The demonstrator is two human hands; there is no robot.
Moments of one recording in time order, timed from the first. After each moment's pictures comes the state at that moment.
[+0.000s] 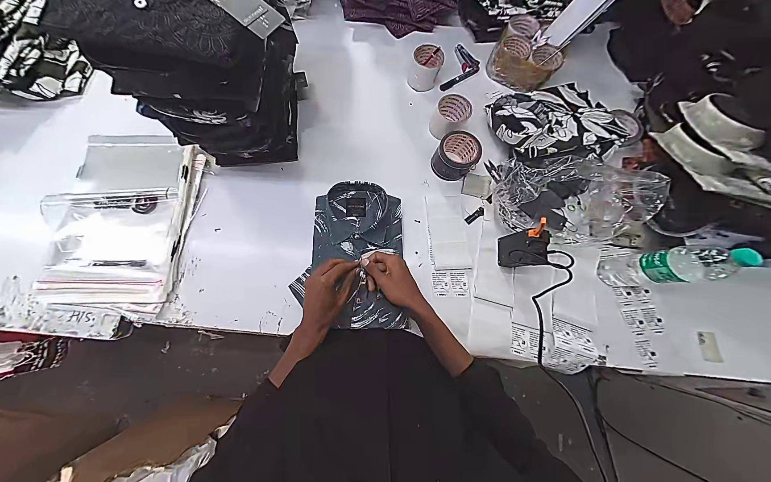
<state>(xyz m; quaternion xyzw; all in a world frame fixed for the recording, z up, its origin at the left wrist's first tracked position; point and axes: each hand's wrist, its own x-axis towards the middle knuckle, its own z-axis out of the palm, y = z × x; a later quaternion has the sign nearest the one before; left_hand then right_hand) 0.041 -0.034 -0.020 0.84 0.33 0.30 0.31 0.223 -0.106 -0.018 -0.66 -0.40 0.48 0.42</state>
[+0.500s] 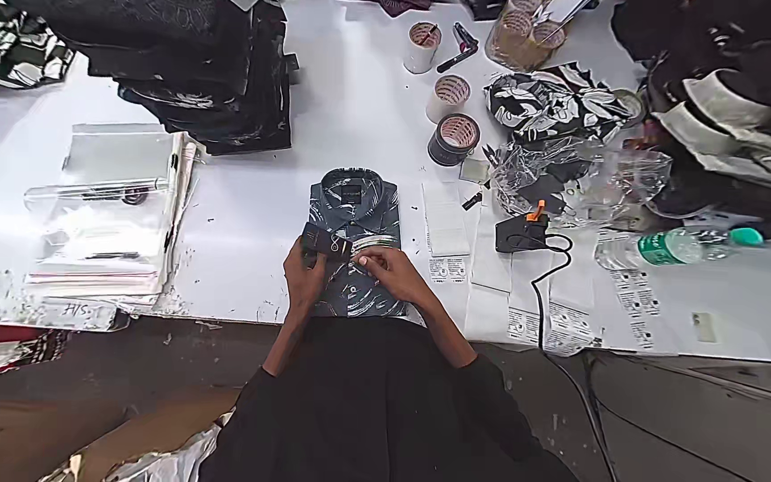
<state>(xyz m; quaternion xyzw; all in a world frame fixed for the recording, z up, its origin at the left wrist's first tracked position) 0.032 -0.017 -0.027 0.68 0.46 0.37 0.44 0.230 -0.122 -0.006 -0.63 -0.48 0.45 0.41</state>
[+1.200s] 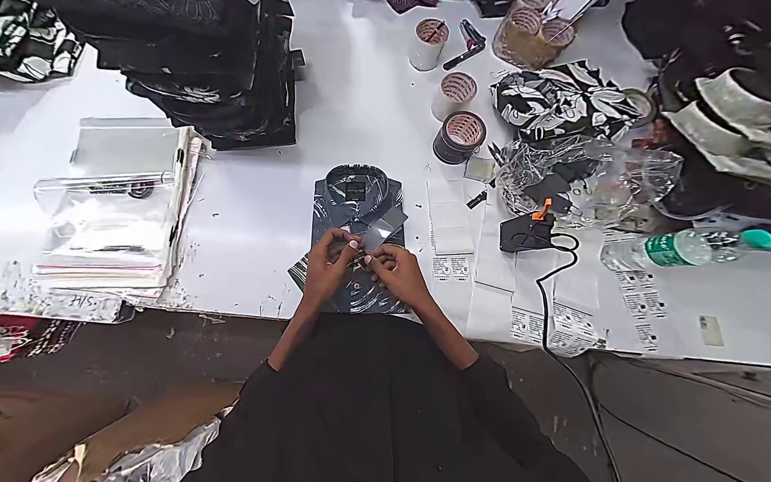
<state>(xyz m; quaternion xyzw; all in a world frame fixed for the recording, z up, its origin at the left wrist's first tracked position) 0.057 -0.026 0.005 0.62 0.33 0.31 0.64 0.215 -0.131 -0.004 -0.69 -0.35 0.46 0.43</state>
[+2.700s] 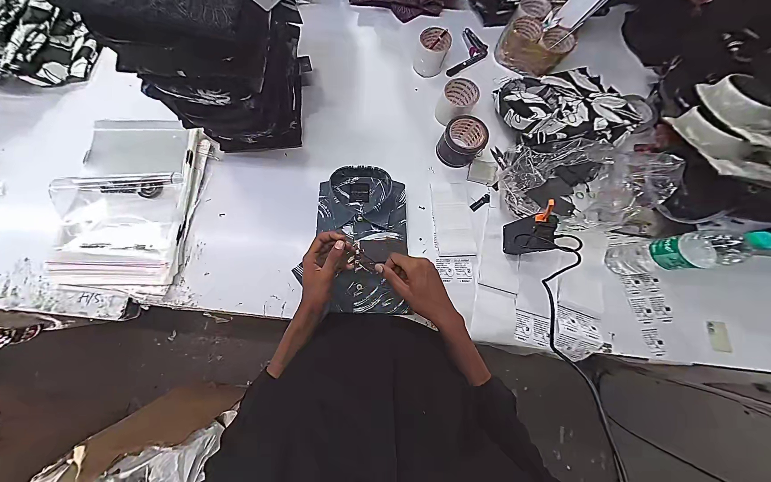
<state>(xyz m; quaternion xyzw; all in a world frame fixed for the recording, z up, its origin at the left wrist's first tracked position) 0.042 -0.035 0.009 0.50 0.34 0.39 0.70 0.231 -0.155 0.014 -0.72 -0.56 0.27 0.32</state>
